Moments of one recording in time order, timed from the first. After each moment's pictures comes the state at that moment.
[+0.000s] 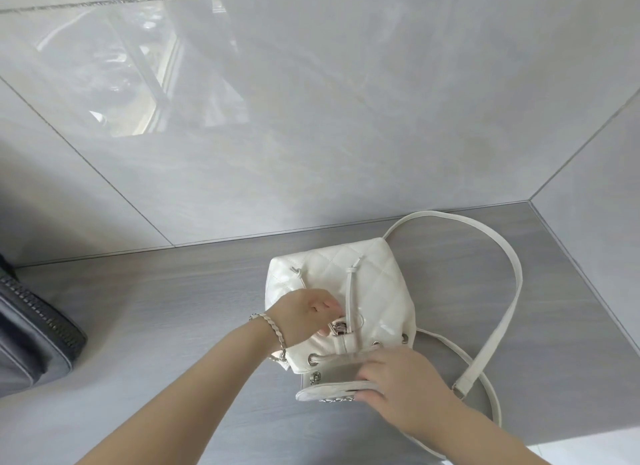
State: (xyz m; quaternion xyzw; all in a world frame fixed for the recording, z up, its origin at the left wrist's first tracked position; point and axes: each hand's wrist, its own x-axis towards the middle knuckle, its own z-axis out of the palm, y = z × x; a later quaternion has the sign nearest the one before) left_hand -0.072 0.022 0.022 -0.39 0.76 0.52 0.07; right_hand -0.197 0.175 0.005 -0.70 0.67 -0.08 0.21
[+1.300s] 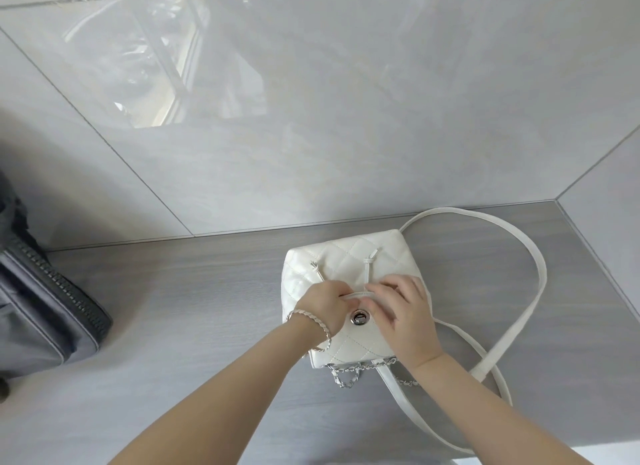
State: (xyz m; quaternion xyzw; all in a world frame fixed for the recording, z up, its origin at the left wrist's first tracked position) left_hand -0.091 0.029 0.011 -0.49 0.74 0.46 0.03; right_hand -0.210 0.117 -0.037 -0.56 0.72 -0.41 0.00
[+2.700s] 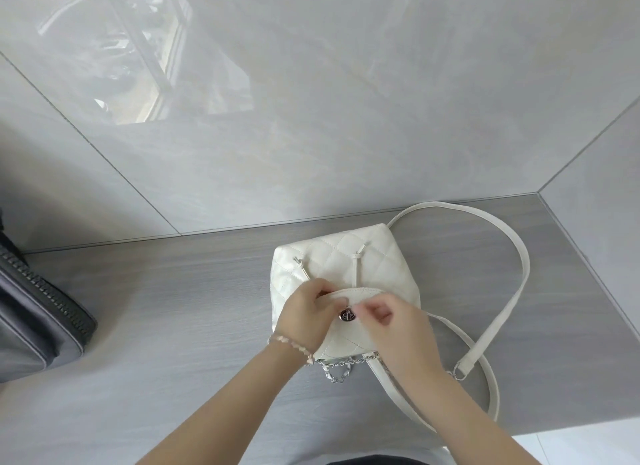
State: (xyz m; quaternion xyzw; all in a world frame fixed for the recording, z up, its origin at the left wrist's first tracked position) left_hand -0.072 0.049 0.002 -0.50 0.71 0.48 -0.14; right_hand -0.182 0.140 0.017 -0.33 0.82 -0.36 0.31
